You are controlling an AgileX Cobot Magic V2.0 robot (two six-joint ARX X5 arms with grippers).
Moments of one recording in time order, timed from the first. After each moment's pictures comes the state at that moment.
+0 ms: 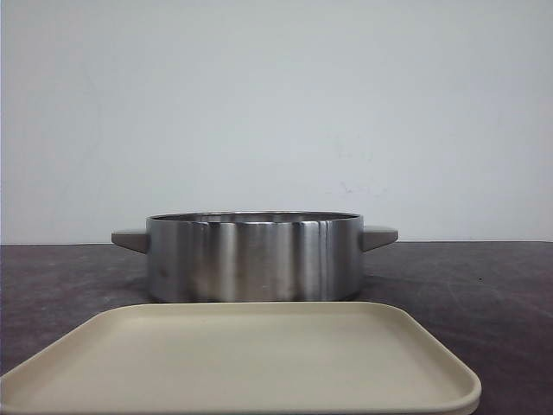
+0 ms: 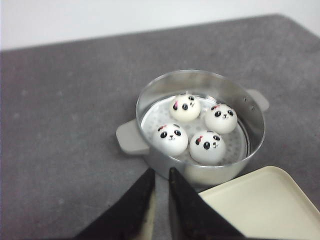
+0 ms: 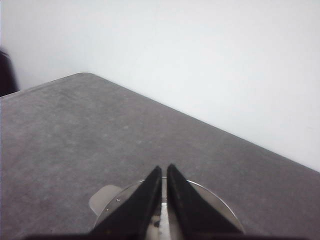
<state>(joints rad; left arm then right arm) -0.56 0.67 1.01 -0.77 -0.13 -0.14 0.88 1.20 1.10 -0.05 0.26 0.00</state>
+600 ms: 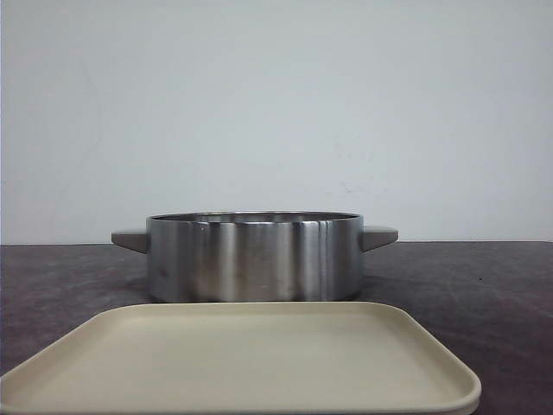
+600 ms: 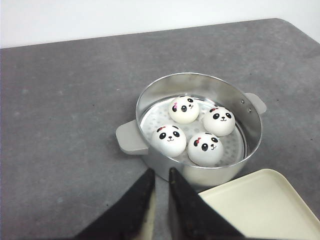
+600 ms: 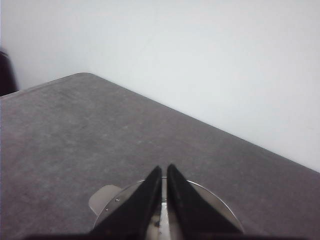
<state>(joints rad) -0.56 0.66 1.01 -0.78 -0.13 -0.15 0.88 1.20 1.10 -0.05 0.26 0.00</state>
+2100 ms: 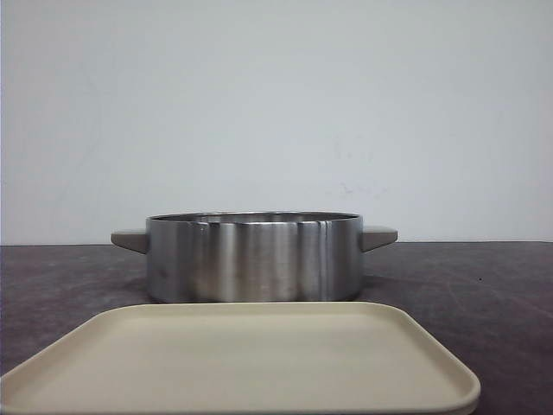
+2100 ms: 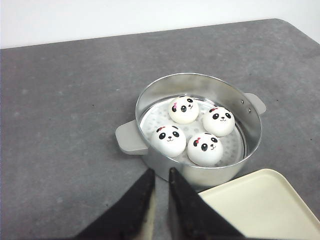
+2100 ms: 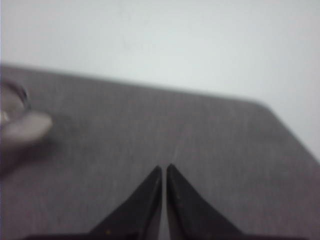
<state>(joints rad) -0.56 0.66 1.01 -0.78 -0.13 -0.15 0.07 0.00 0.09 -0.18 0.03 -0.09</state>
